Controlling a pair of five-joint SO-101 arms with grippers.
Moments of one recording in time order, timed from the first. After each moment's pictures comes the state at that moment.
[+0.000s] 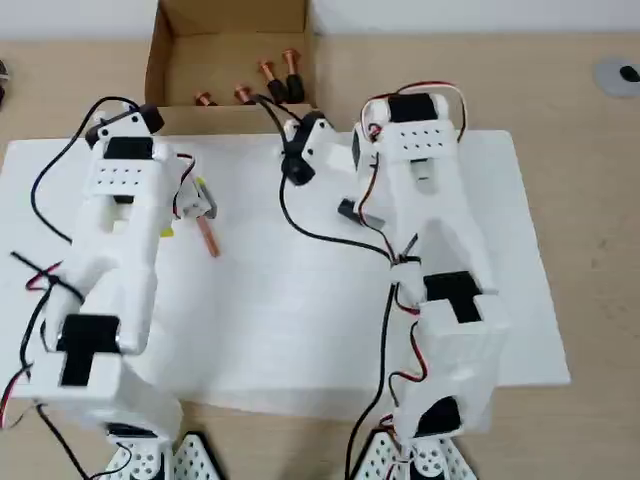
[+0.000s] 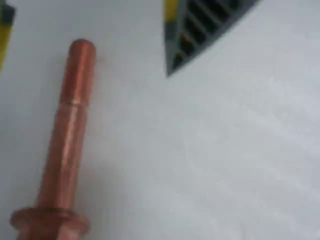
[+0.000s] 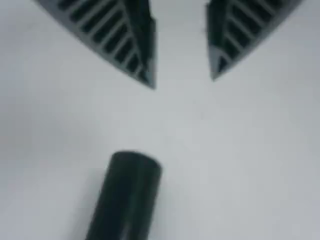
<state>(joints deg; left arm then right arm) -2.5 7.7 7.6 75.9 16.9 -11.7 23.9 -19.5 95.8 51.6</state>
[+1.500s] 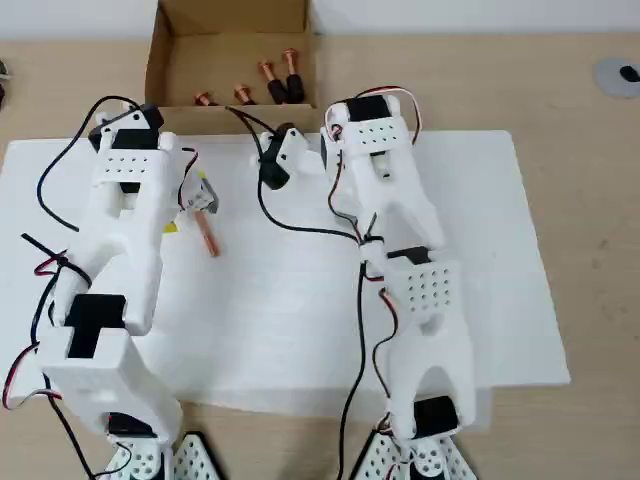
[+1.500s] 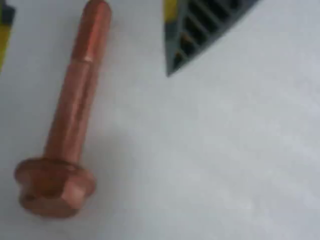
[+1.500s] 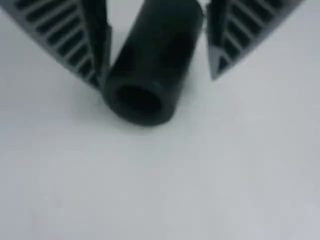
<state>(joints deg) -2.5 13.5 2.7 76.1 19.3 -15.9 49.2 -42.5 98.7 50.2</state>
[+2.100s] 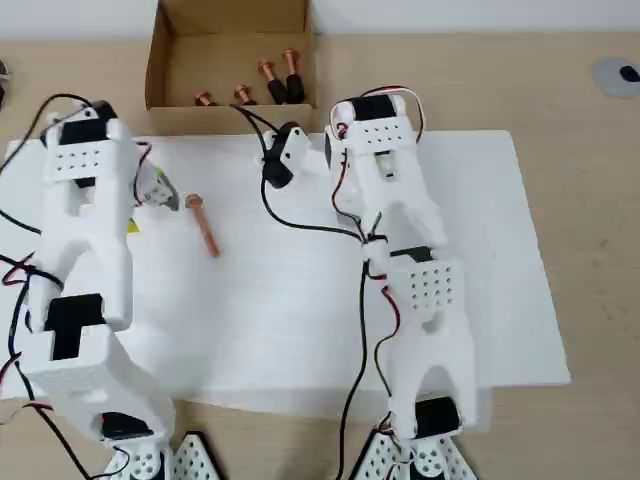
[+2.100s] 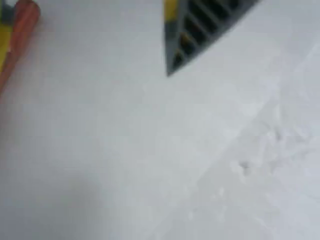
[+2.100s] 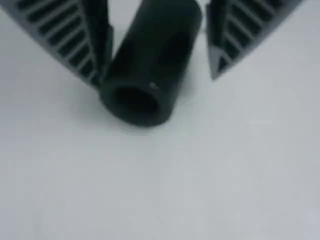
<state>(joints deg) -12.1 13.5 -4.2 84.3 15.3 -14.5 51.8 -44.4 99.7 51.0</state>
